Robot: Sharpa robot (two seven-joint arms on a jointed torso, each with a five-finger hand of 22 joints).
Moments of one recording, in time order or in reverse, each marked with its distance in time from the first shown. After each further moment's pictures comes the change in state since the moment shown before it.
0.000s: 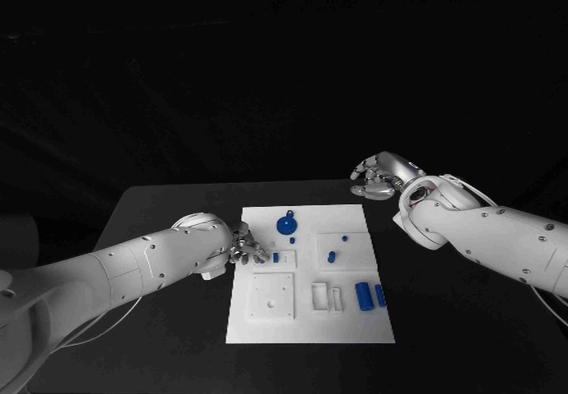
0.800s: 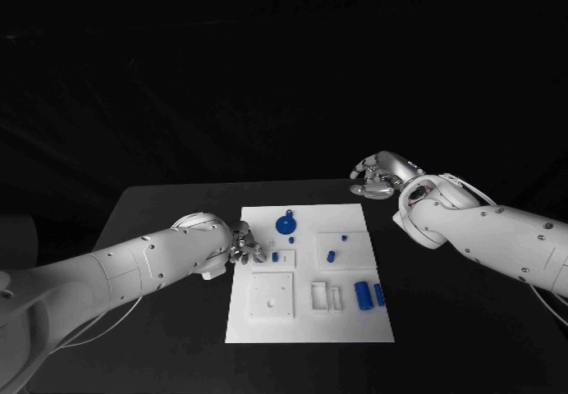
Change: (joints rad) left arm -0.001 -0.001 0.000 0.004 0.003 -0.008 0.013; left_hand 0.108 0.042 0.121 -0.047 0.003 0.014 0.002 0.011 -0.009 0.006 -0.002 0.000 -0.006 0.006 0.008 0.000 -0.006 -0.001 0.006 0.002 0.000 0.002; right arm 0.000 0.000 0.000 -0.003 0.003 0.000 0.003; right_hand 0.000 0.000 0.000 0.000 0.005 0.000 0.003 -0.004 0.000 -0.001 0.000 0.000 -0.006 0.000 0.000 -0.012 -0.001 0.000 0.000 0.000 -0.009 0.000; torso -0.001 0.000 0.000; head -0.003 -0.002
